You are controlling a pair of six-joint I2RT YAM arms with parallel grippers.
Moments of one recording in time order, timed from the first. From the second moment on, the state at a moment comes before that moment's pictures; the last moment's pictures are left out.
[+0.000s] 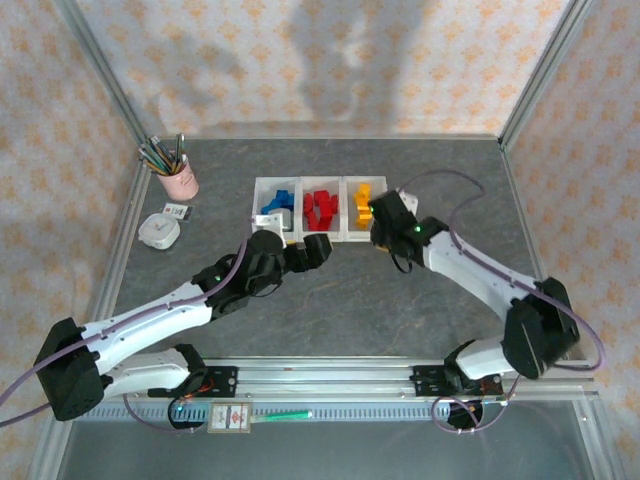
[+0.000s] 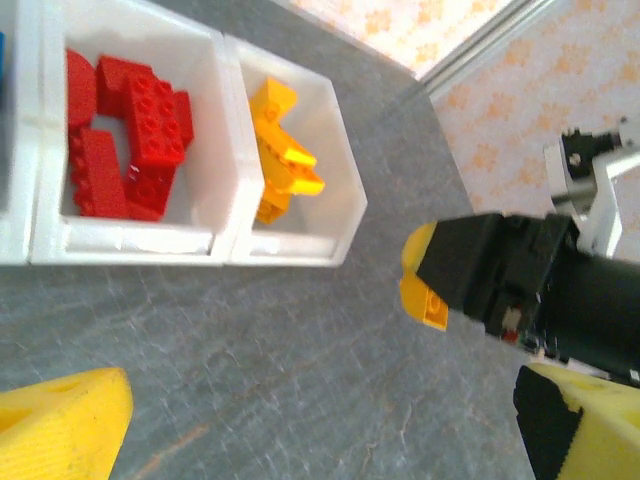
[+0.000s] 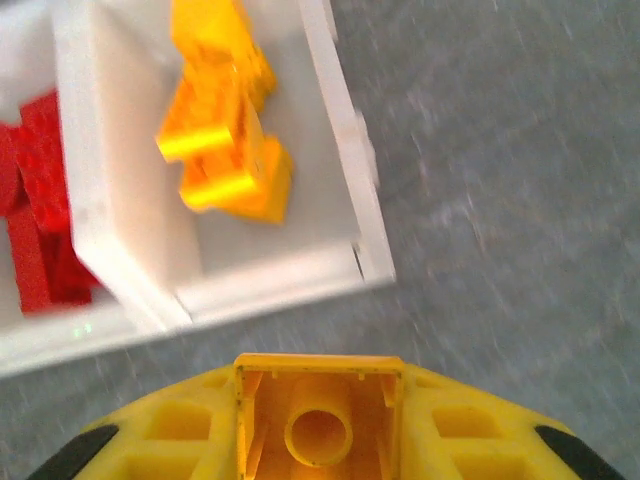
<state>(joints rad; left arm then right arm) -0.80 1.10 0.74 -0.07 -0.18 -0.85 0.57 1.44 1.07 -0.59 0.31 0.76</state>
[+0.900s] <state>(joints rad) -0.71 1.07 0.74 -0.10 -0.21 -0.84 0.48 1.92 1.55 -0.53 0.27 0.56</state>
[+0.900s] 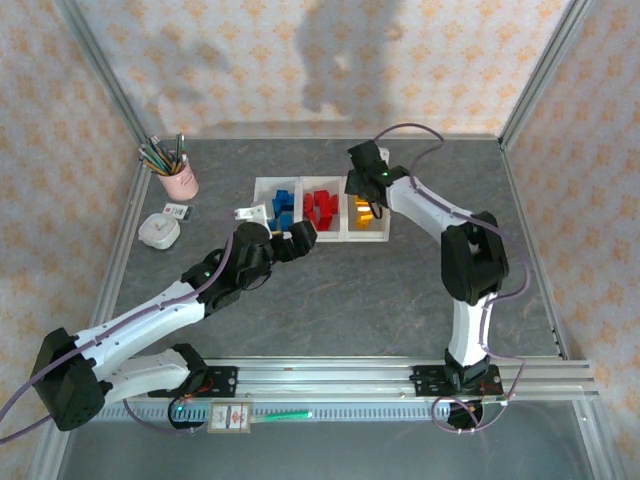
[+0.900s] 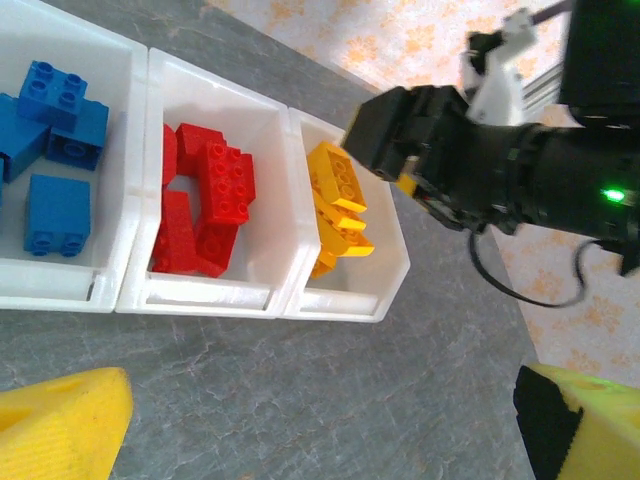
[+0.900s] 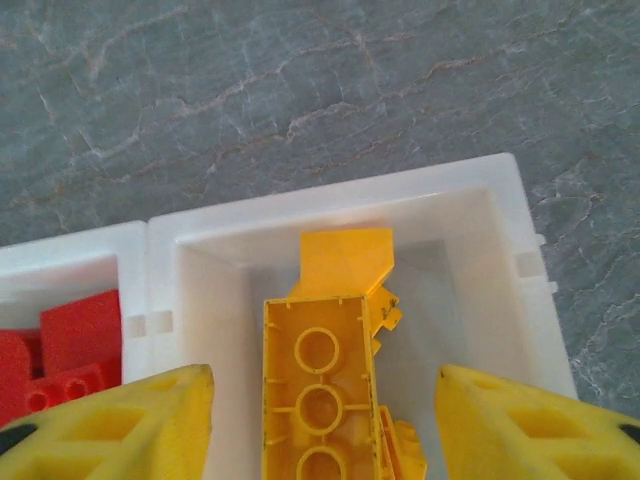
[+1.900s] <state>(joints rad) -0.10 1.38 0.23 0.84 -0.55 -0.13 -0.01 1.41 0.33 0.65 0.44 0.33</state>
